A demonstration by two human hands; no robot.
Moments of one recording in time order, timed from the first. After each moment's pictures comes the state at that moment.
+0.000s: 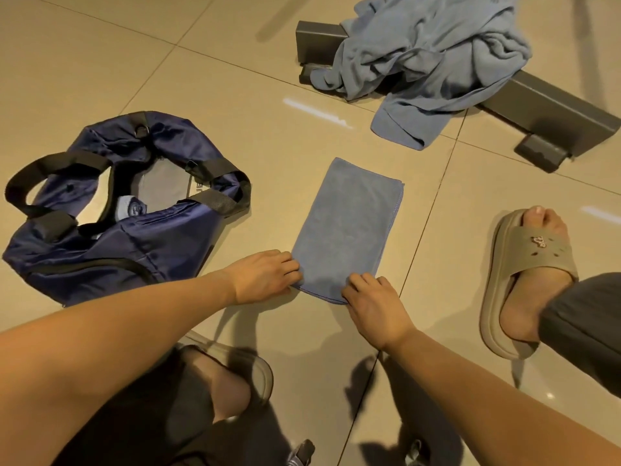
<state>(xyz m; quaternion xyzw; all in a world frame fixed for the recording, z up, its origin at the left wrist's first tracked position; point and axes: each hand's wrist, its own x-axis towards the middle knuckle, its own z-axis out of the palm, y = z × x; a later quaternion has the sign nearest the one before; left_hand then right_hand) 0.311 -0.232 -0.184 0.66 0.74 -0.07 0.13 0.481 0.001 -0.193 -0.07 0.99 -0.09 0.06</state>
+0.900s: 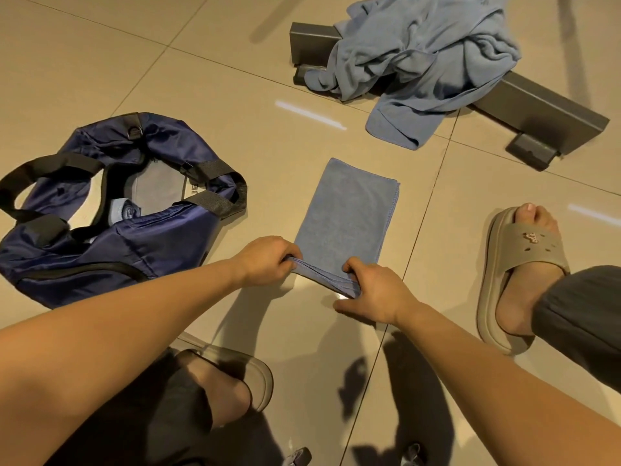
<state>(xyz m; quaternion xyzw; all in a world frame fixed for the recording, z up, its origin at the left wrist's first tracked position) 0.292 -0.205 -0.173 0.40 0.86 0.12 0.31 0.452 0.018 -0.163 0.04 0.94 -0.25 0.21</state>
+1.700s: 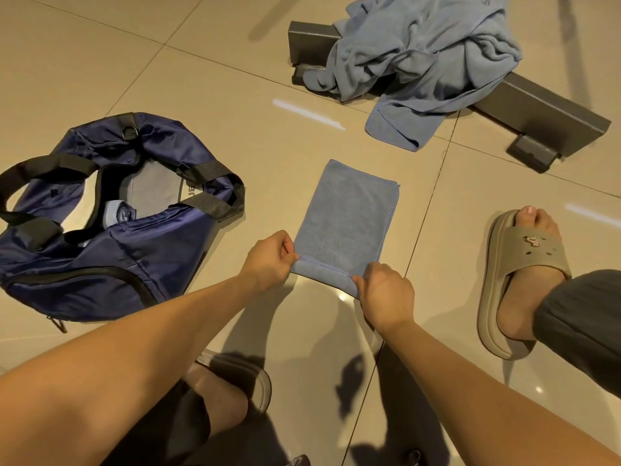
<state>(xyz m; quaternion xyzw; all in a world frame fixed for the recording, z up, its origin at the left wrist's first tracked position) 0.313 -0.193 -0.188 0.12 0.90 0.31 0.27 0.459 0.009 -0.191 0.22 0.96 -0.13 0.10</state>
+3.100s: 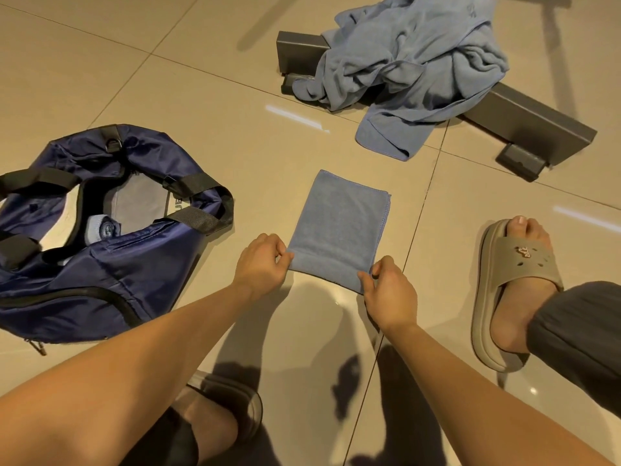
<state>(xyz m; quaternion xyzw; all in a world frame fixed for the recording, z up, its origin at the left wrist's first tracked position) 0.299 -0.181 -0.195 0.18 0.92 0.28 0.20 0.448 0.033 -0.191 0.32 0.90 -0.29 0.05</state>
